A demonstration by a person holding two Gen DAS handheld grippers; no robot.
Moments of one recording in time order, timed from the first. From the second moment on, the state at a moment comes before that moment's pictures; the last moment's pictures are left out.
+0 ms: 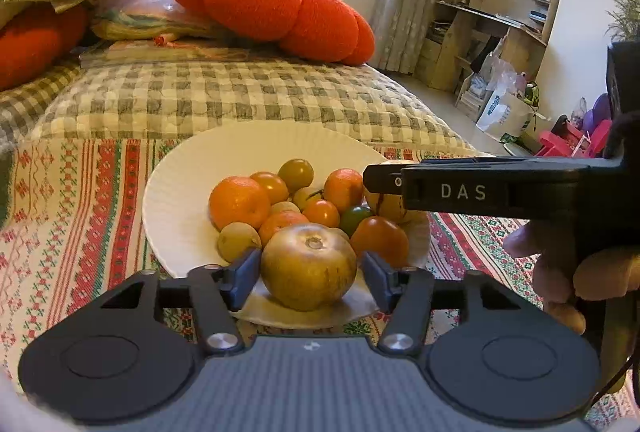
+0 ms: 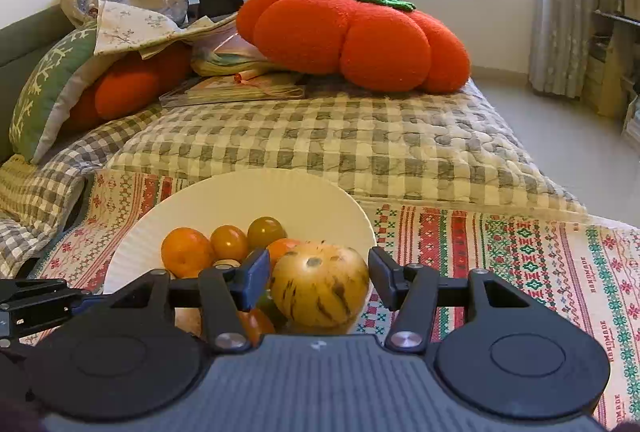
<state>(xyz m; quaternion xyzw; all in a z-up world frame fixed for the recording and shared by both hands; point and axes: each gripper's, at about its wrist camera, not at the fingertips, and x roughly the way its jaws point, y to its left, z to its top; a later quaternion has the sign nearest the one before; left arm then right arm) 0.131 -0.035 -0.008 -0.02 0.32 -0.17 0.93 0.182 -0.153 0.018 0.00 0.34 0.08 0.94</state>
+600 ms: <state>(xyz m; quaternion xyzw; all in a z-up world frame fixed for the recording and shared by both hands) 0.108 -0.030 0.009 0.00 0.33 -0.14 0.93 0.155 -0.165 0.038 0.00 0.34 0.03 0.94</state>
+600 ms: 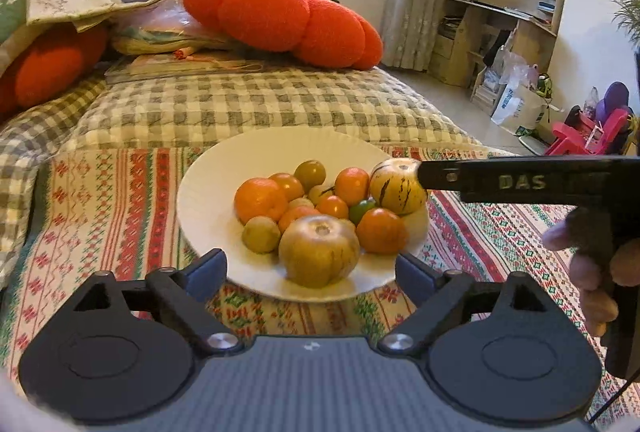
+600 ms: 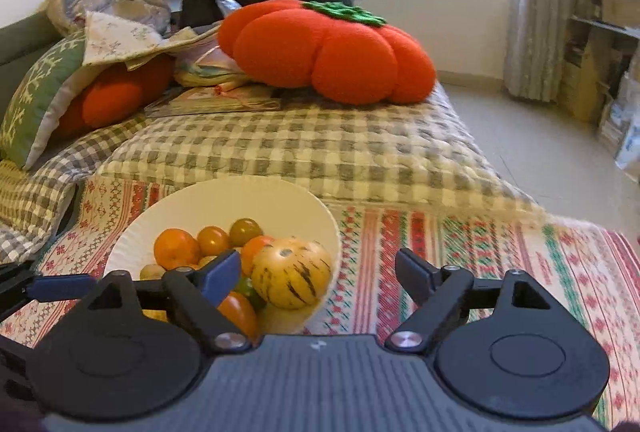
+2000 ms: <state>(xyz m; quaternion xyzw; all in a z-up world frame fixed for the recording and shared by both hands) 0.037 -0.017 0.044 0.03 0.43 -0.01 0.90 0.066 -0.126 0.055 -0.03 0.46 -0.03 0.88</state>
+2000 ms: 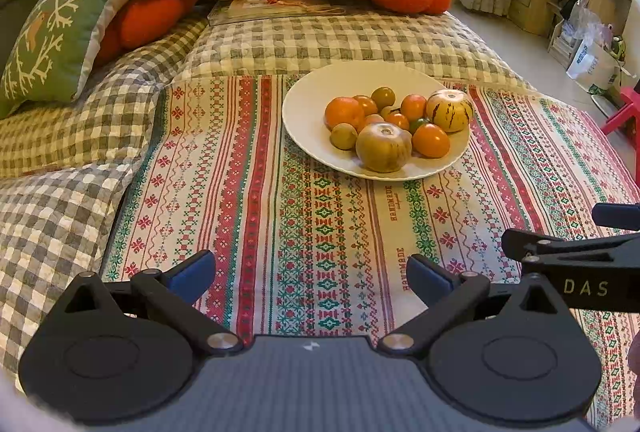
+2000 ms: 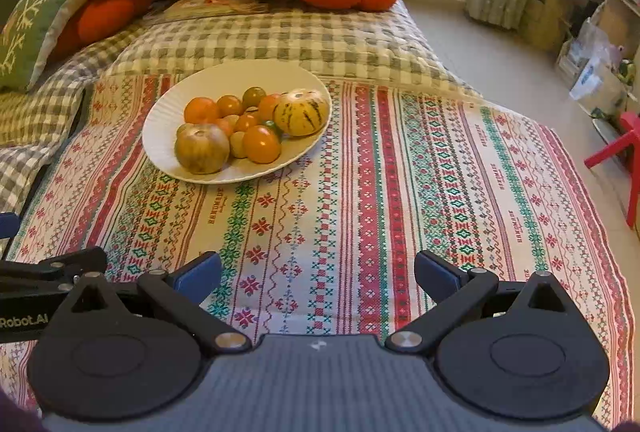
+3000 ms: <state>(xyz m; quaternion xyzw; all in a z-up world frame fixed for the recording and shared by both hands) 0.037 -0.018 0.042 0.03 0.44 -0.01 0.90 0.066 -0.125 0.053 -0.03 0.47 -0.04 0.88</state>
